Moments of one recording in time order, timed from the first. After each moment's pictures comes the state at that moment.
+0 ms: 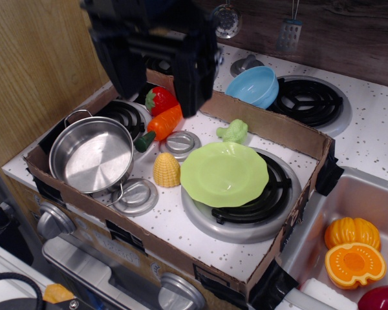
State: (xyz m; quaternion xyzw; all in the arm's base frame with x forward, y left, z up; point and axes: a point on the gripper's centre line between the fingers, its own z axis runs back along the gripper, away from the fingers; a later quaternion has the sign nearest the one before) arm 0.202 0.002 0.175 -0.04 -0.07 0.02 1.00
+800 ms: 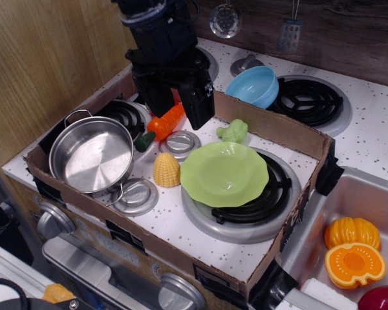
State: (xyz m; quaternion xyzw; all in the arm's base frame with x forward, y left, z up) arm 0.265 0.037 0.103 -0.10 -0.08 -0.06 0.99
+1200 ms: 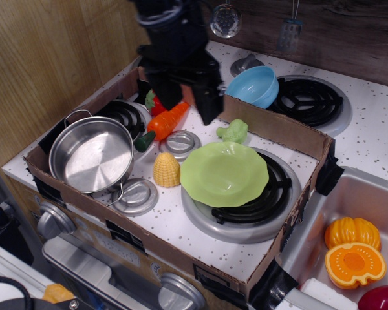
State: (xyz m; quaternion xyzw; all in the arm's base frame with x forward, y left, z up) arm 0.286 0.030 0.098 -0.06 -0.10 -0.06 0.99
